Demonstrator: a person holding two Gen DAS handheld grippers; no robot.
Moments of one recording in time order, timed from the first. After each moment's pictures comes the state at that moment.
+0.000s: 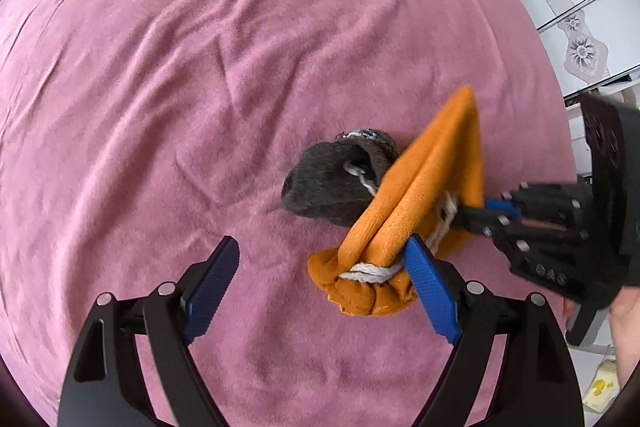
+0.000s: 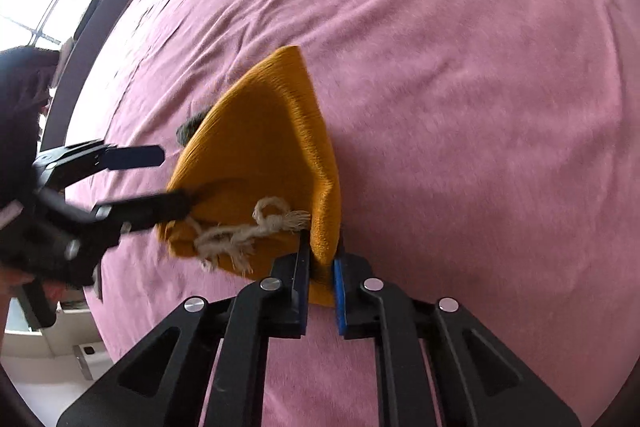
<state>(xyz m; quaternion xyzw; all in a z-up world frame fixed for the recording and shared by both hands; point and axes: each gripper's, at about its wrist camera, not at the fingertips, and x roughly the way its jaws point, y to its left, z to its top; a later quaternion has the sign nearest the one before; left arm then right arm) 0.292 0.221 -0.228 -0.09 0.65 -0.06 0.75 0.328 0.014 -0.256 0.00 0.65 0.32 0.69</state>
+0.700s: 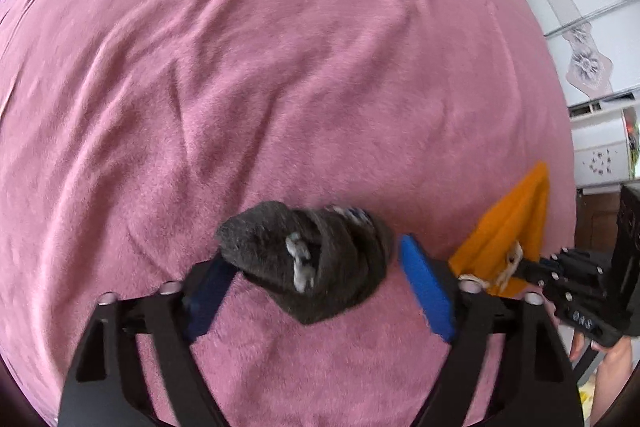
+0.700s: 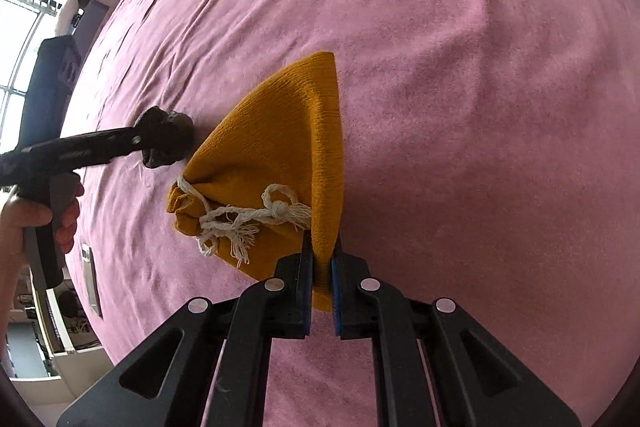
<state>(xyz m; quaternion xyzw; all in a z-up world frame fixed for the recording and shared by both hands) 0.362 0.201 -0.265 -0.12 0.67 -0.06 0.73 0.328 -0.065 -0.252 0.04 0.66 0.24 0.71</state>
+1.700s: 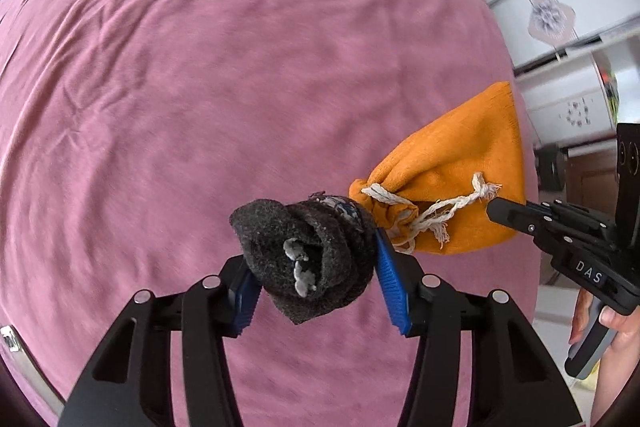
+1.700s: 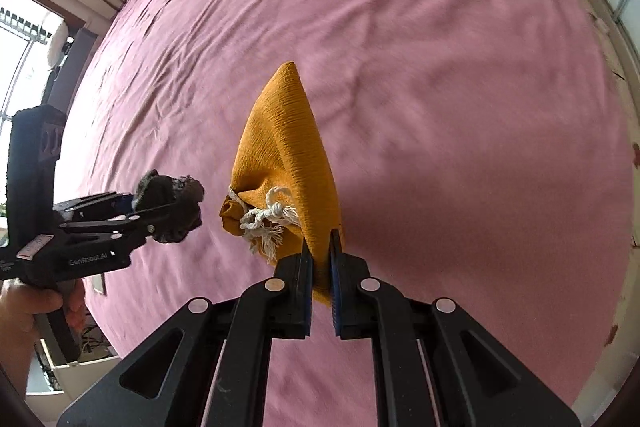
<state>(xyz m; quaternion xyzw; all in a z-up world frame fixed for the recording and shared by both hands) 0.215 0.035 -0.218 -0.08 0.66 -0.12 0.74 0.211 -0.155 -0.188 0.07 0.64 0.18 0.74</state>
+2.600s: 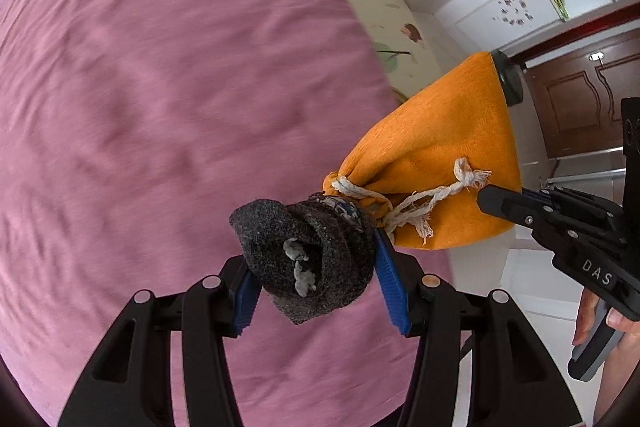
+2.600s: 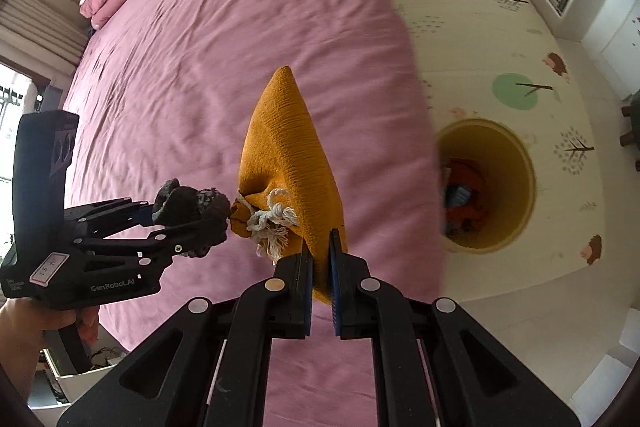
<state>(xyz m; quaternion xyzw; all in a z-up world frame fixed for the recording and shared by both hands) 0.112 -0.270 -0.204 -0.01 0.67 -0.24 0.70 0.052 -0.437 -0.145 0.13 0.63 0.08 0.76</state>
